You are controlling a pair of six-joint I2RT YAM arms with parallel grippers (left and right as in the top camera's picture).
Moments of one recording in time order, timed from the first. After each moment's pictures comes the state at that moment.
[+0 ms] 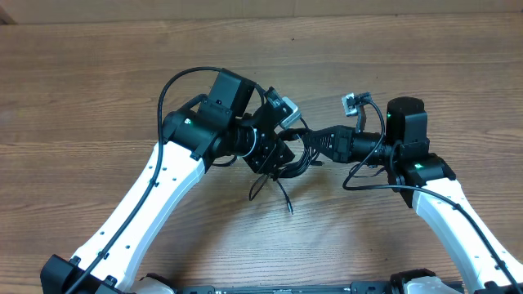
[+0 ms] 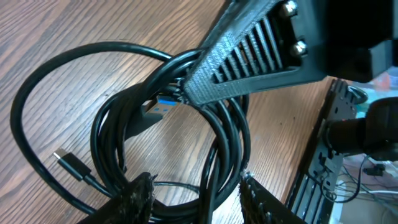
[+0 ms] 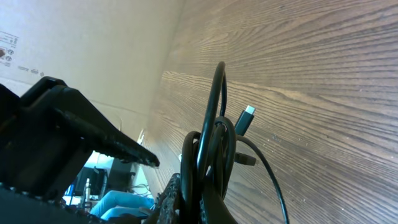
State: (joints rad) left arm -0.50 1.51 1.38 -0.92 0.57 0.21; right arm 0.17 1.30 0.78 -0.09 -0.97 0.55
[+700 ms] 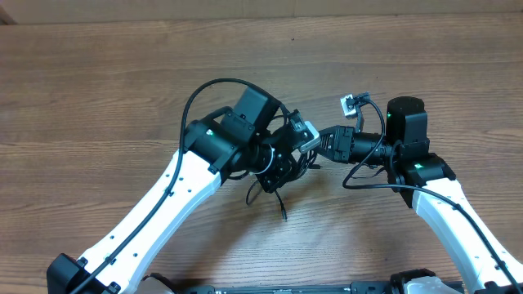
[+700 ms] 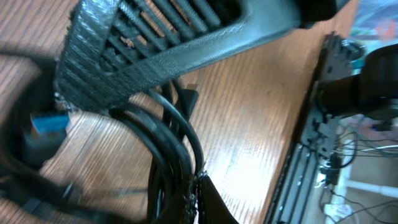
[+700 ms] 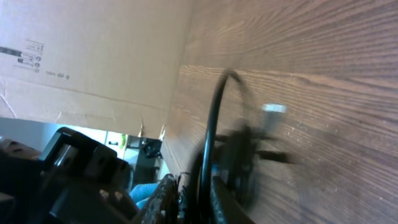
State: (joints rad) left arm -0.63 1.51 1.38 -0.98 0.49 0.26; right arm 0.17 1.30 0.78 -0.08 -1.04 0.65
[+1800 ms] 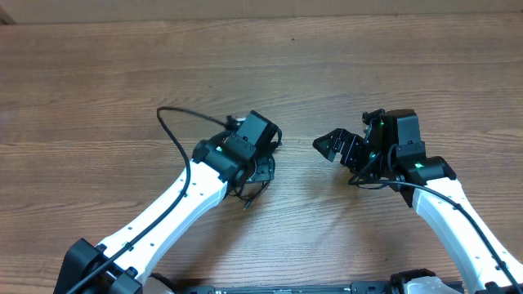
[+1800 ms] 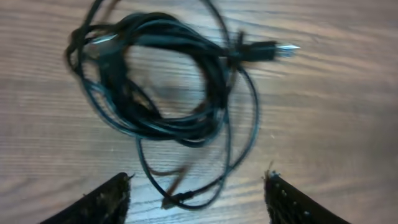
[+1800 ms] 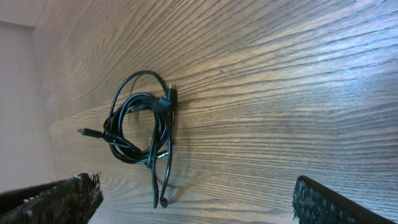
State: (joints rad) left arm -0.63 1.52 1.11 -0.82 -0.11 -0.73; right arm 0.17 1.30 0.78 -0.44 -0.50 0.65
